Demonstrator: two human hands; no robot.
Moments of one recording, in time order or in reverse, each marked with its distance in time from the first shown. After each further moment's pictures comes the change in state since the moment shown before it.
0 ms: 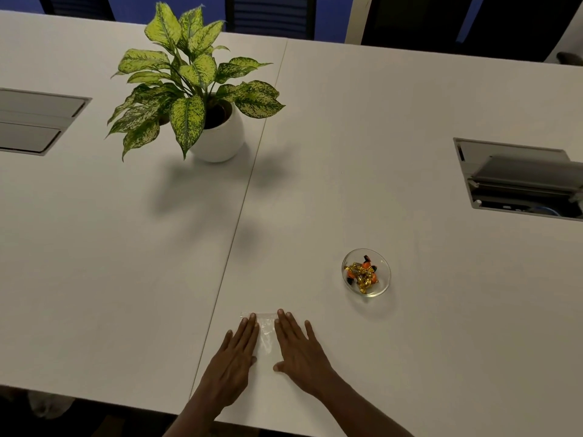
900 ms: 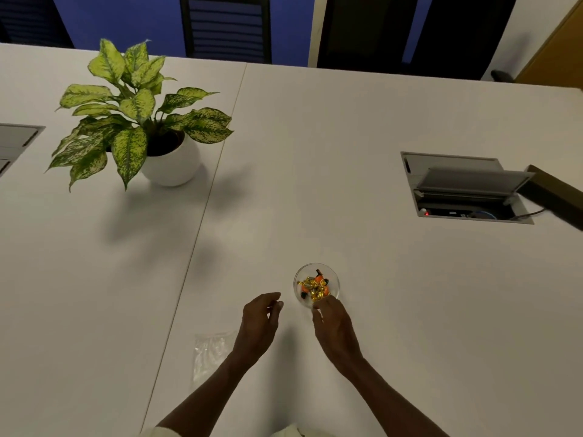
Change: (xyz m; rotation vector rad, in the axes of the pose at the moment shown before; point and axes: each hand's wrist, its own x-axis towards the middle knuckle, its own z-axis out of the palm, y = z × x) left_hand 0.114 0.159 -0.059 -0.660 0.480 -0.091; right_hand -0.067 0.120 -0.096 0.375 0.675 0.282
